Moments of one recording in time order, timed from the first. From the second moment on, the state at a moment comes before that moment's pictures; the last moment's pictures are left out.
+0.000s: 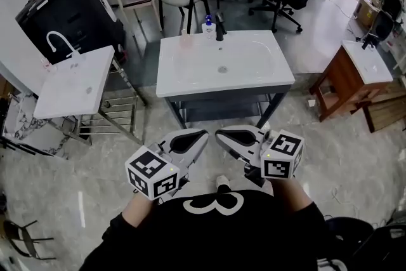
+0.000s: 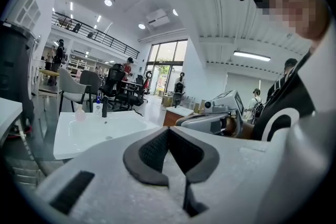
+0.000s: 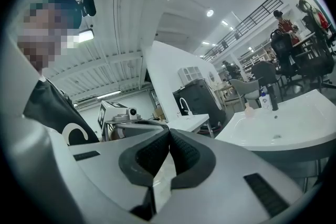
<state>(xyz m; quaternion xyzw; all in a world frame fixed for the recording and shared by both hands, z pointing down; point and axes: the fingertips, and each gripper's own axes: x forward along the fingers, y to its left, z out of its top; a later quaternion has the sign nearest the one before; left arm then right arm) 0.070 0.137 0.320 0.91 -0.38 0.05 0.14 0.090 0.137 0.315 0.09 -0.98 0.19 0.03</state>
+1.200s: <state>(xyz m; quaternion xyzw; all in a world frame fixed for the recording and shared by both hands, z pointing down) 0.047 -0.058 0.362 0.88 -0.43 0.06 0.18 0.070 -0.065 0.354 0.05 -0.97 0.23 0.03</state>
